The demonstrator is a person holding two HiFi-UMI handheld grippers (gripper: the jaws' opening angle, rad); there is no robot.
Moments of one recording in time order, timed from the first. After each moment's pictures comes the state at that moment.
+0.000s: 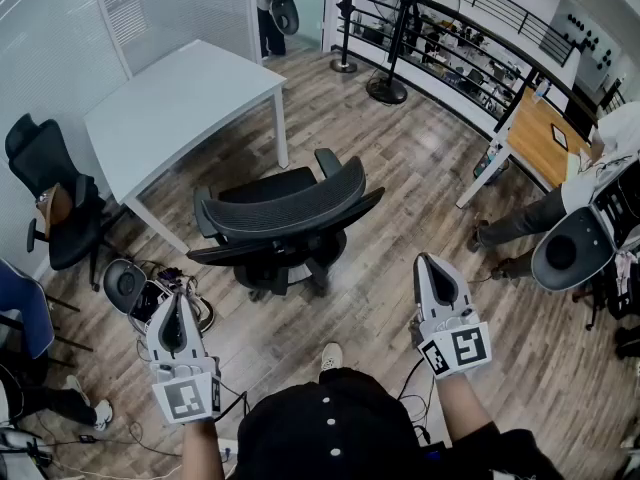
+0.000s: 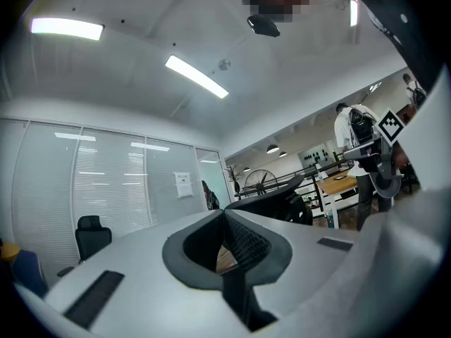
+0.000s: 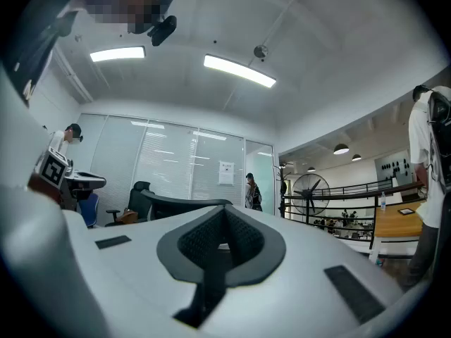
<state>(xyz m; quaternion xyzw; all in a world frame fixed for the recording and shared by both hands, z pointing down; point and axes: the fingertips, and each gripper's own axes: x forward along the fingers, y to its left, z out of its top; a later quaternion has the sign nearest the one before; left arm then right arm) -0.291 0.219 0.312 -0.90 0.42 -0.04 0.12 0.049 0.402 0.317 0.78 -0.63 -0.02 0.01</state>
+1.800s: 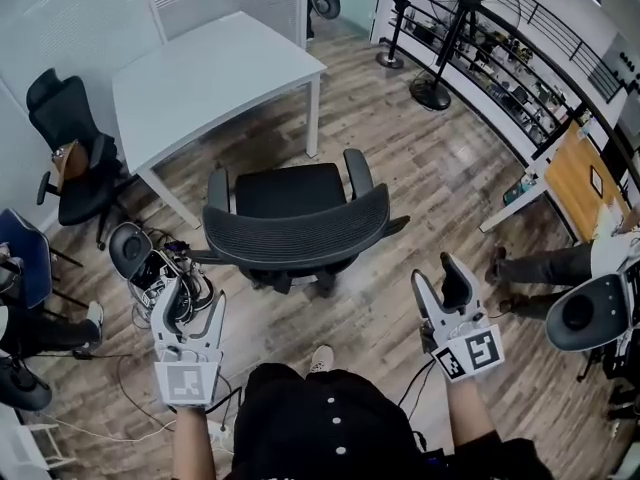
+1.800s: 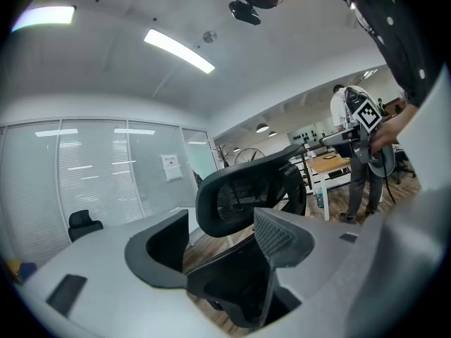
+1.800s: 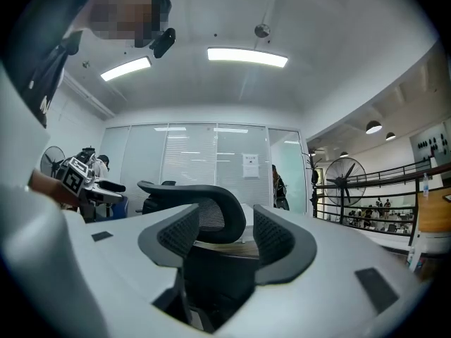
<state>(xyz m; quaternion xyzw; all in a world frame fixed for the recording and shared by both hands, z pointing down) -0.233 0.201 0.364 -0.91 0.40 -0.13 0.08 0.102 0.341 0.347 0.69 -0.72 0.01 0.00</state>
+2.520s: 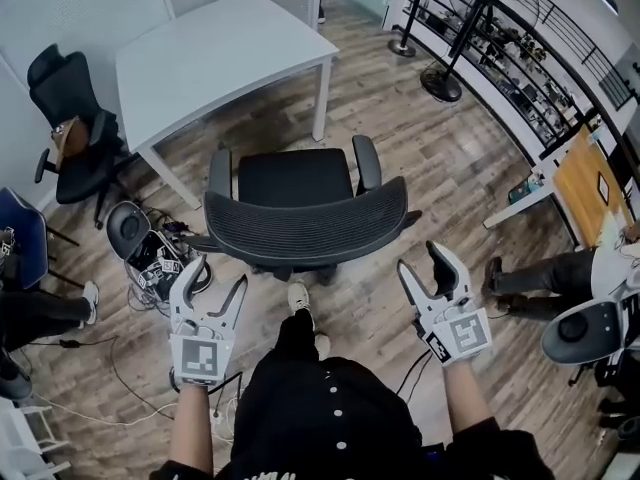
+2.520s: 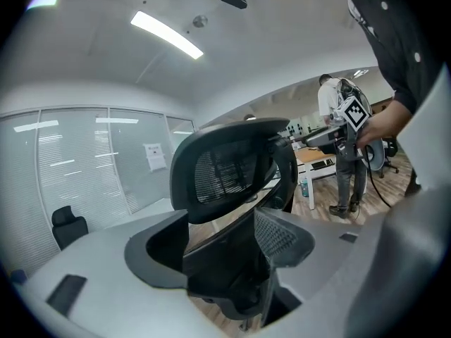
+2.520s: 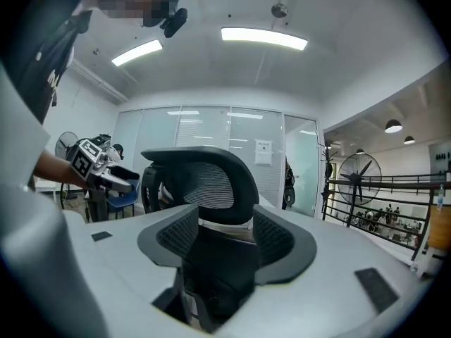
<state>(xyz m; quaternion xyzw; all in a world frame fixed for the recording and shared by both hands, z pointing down) -0.197 0.188 0.413 -0.92 0.33 -0.19 0.10 0.088 0.299 0.394 0.65 -0.76 0.02 0.09</state>
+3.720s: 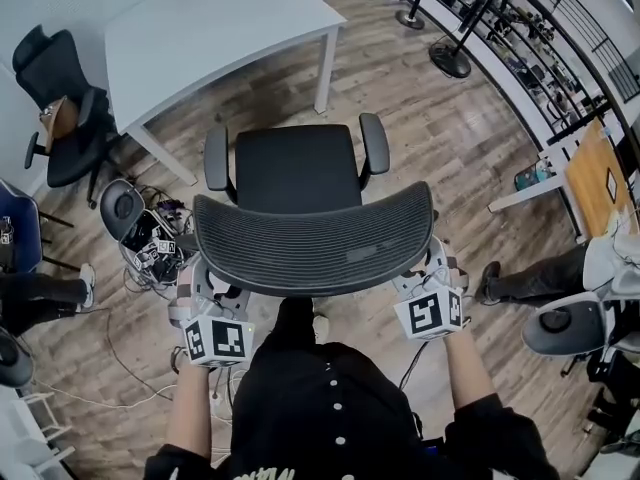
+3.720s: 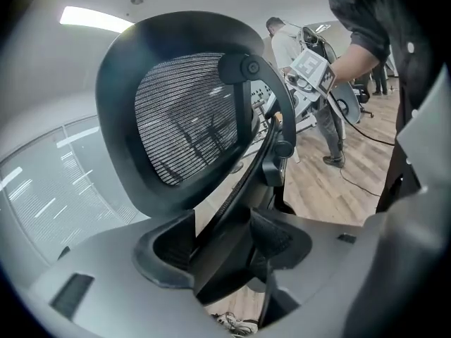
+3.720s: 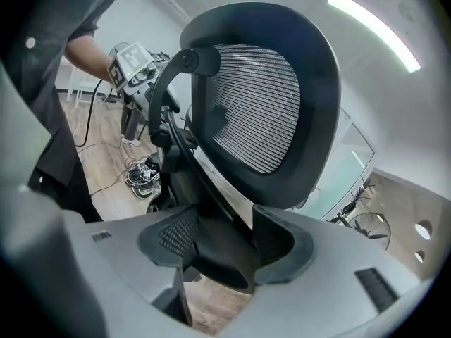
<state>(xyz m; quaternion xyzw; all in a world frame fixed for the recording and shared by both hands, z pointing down) -0.164 0.161 0.477 -0.88 0.25 -0.35 0.20 0.066 0.234 0.477 0.53 -0.75 -0.08 0.39</state>
